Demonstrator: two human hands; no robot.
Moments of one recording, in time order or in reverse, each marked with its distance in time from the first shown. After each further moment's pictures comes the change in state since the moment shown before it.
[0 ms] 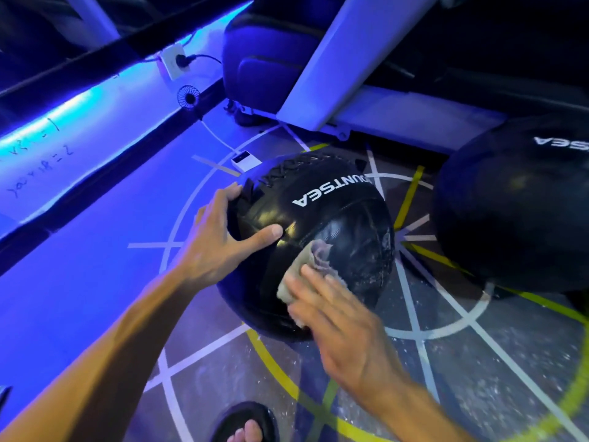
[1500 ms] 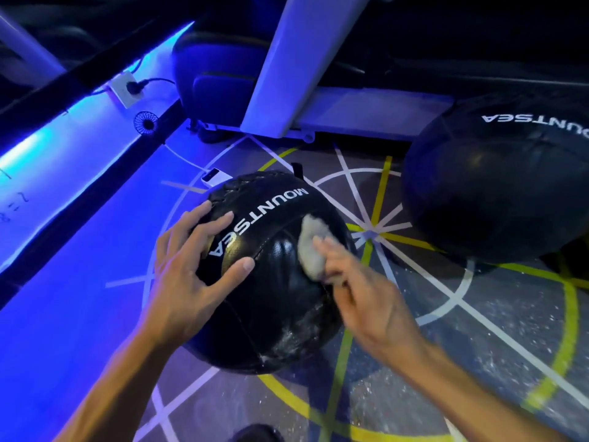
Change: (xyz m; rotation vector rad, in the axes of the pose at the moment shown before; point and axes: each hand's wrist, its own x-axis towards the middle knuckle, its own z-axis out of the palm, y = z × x) left_hand -0.021 0.010 0.001 0.144 0.065 0.260; right_hand 0.003 0.043 -0.025 0.189 0.088 0.425
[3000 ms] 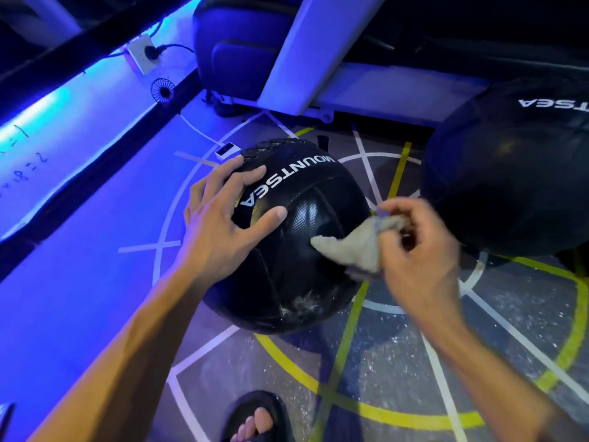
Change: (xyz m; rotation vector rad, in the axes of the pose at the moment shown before) left_hand 0.022 0.006 0.011 -0.003 -0.002 -0.040; right_hand 0.015 -0.021 -0.026 0.177 0.352 0.322
